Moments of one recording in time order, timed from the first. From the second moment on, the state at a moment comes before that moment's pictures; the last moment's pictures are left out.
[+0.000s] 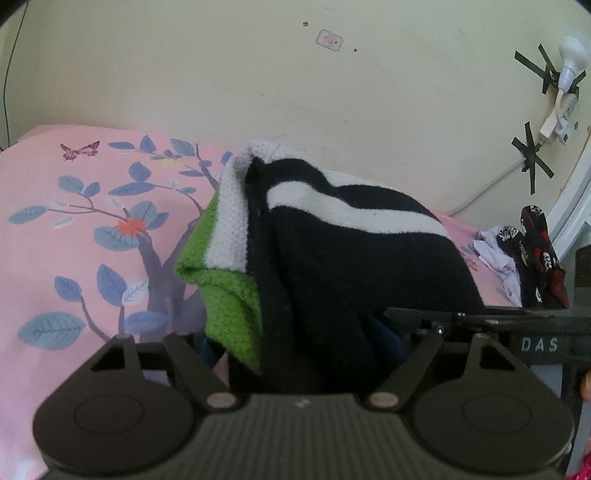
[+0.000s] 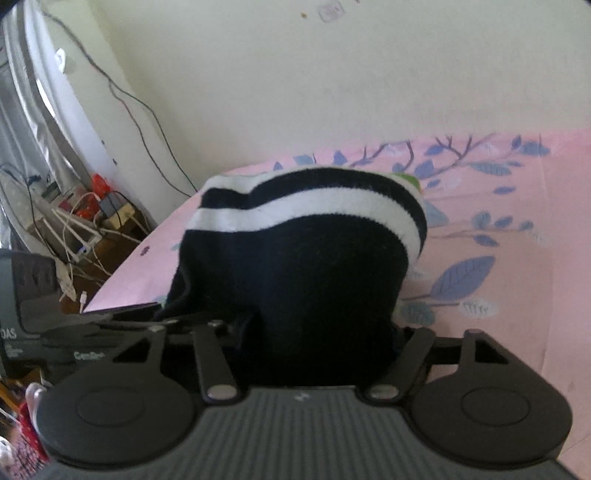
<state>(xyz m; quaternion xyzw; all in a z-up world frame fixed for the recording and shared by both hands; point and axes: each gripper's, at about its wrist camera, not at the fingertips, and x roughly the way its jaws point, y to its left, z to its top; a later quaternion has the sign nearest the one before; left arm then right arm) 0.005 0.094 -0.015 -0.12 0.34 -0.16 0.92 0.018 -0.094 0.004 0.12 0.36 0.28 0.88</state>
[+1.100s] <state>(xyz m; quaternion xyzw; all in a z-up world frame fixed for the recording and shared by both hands) 0.022 0.191 0.083 -0.19 0.23 0.04 0.96 0.102 0.021 0.086 0.12 0.24 0.39 0.88</state>
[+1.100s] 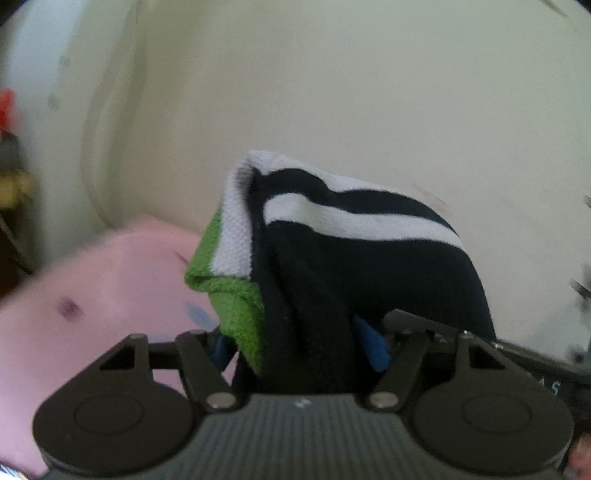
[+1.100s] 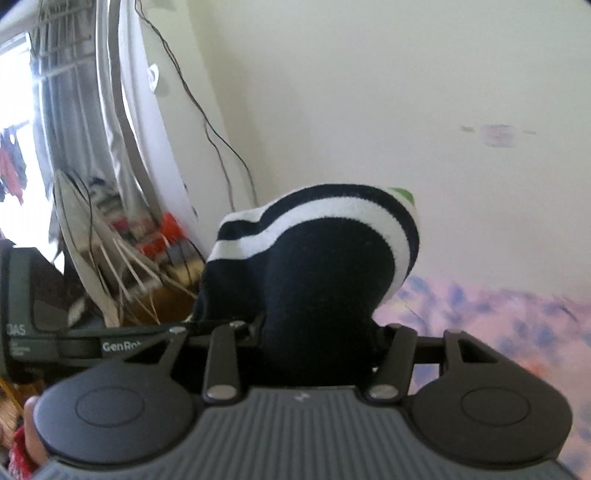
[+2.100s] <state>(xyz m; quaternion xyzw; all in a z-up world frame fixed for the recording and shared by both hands) -0.075 0.045 0.073 -0.06 0.19 0.24 0.95 -0.061 -0.110 0.015 0.08 0.23 0.29 0.93</state>
